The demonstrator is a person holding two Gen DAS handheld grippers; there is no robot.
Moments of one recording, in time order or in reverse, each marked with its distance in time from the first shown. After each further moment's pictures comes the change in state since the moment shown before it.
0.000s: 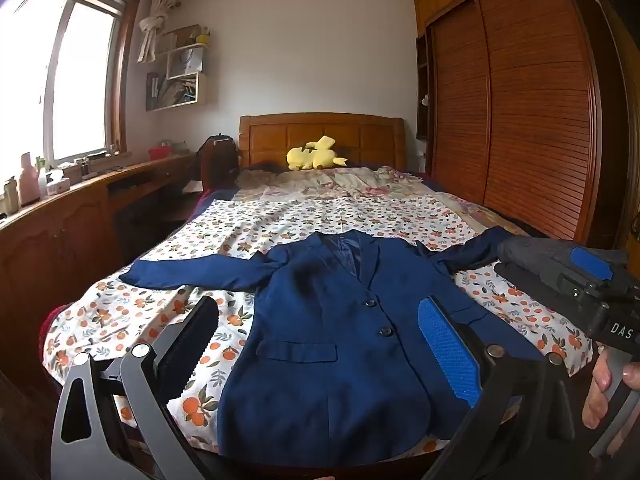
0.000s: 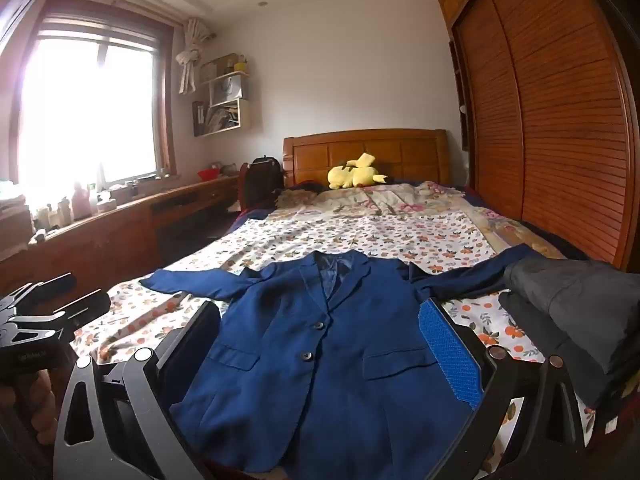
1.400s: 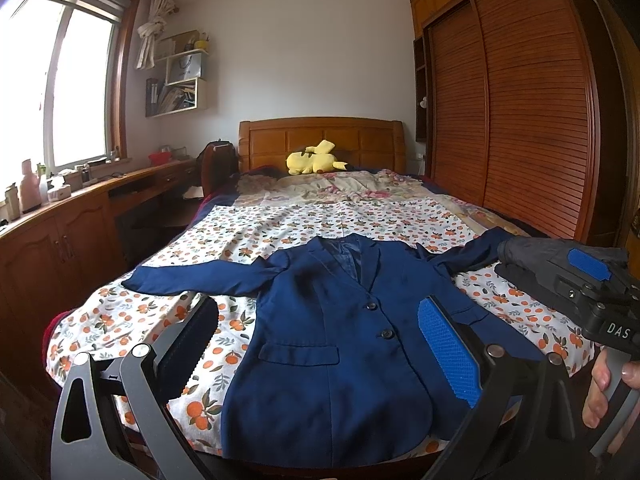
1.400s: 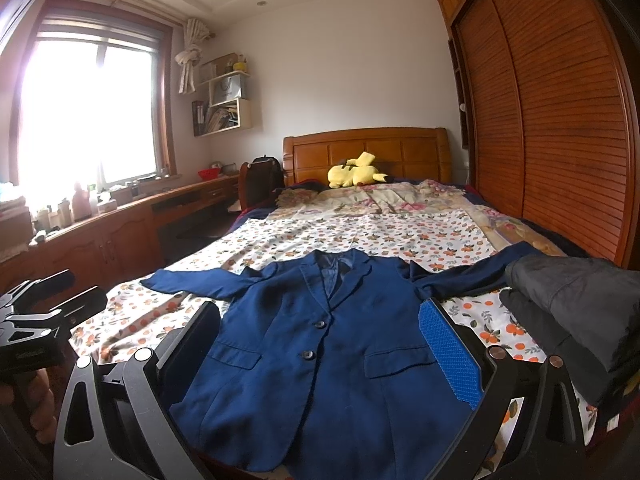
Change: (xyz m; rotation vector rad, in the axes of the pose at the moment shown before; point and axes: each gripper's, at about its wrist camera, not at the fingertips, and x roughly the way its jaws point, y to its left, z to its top) left arm -0.008 -0.005 0.005 0.016 -0.013 0.009; right arm 0.000 0.003 0.000 0.003 0.003 -0.002
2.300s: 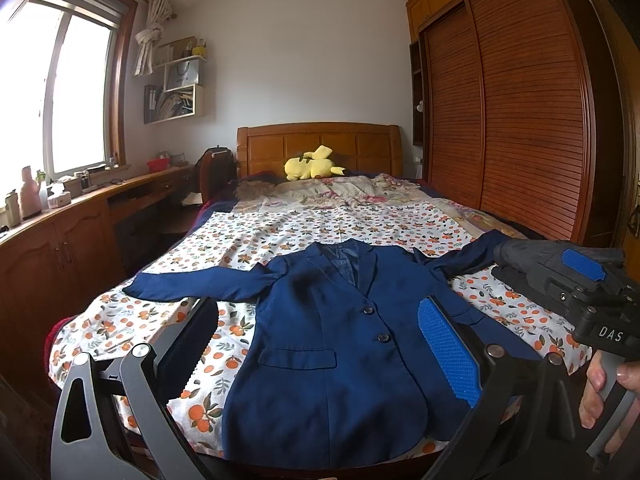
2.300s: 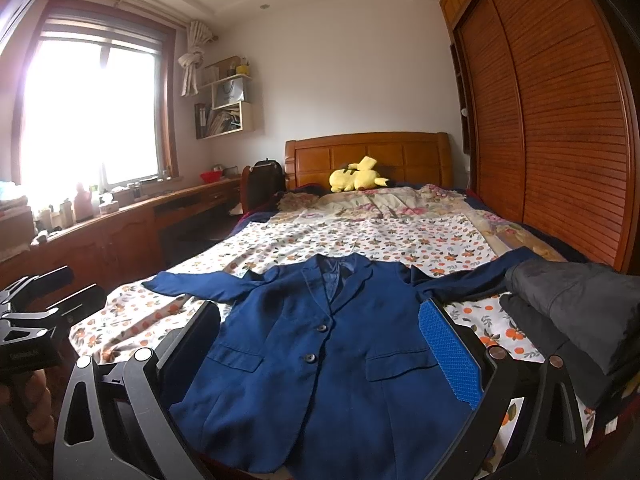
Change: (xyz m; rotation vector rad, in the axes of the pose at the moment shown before) left arm -0.009 -0.002 0.002 0.014 -0.019 -0.007; right arm -0.007 -0.001 0.002 -0.003 -0.012 0.005
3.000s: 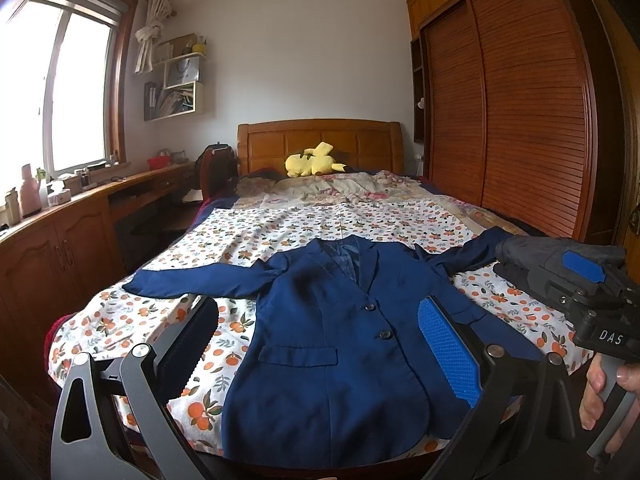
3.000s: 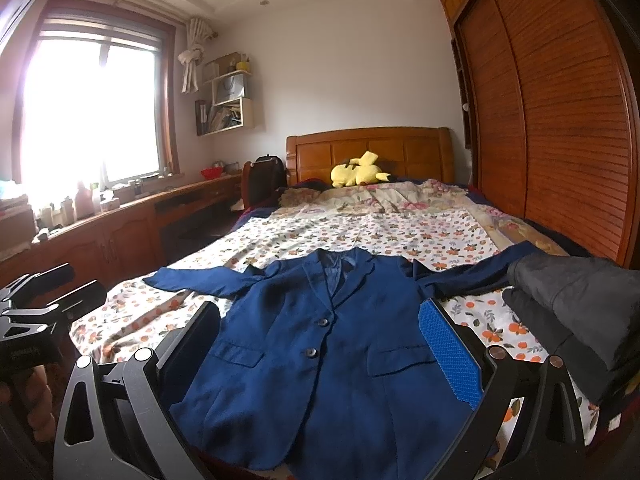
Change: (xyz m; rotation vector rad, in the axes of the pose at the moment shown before) left arm 0.005 0.001 -0.002 -0.004 0.012 0.001; right arm 0.005 0.005 -0.007 0.000 0.017 0.004
